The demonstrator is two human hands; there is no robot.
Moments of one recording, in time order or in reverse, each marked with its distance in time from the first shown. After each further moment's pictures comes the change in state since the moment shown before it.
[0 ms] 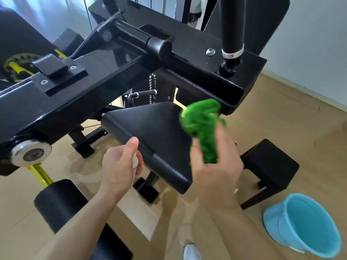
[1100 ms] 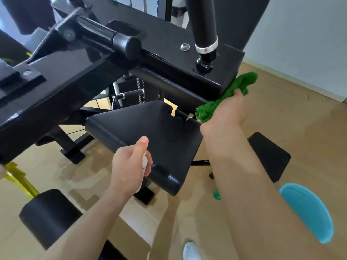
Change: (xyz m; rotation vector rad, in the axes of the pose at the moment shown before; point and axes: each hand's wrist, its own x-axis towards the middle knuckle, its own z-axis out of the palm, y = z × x) left_hand 0.007 0.017 0.056 -0.019 -0.137 -0.072; right_hand 0.124 0.051 0.023 0.759 0.498 1.244
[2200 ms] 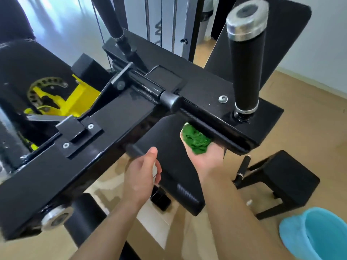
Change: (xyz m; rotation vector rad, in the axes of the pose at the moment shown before) left_hand 0.037 0.030 -0.046 -0.081 0.116 -0.133; right_hand 0.022 0.095 0.023 -0.098 -0.382 0.345
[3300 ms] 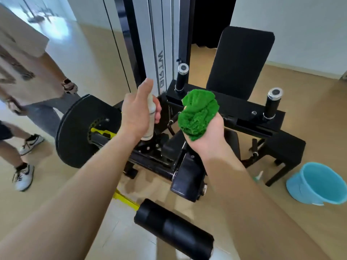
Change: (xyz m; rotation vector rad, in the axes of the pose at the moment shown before) left_hand 0.077 0.250 -0.273 -0.133 -0.313 0.281; right_hand -0.250 -0.001 0.294 0.409 -0.071 -0.018
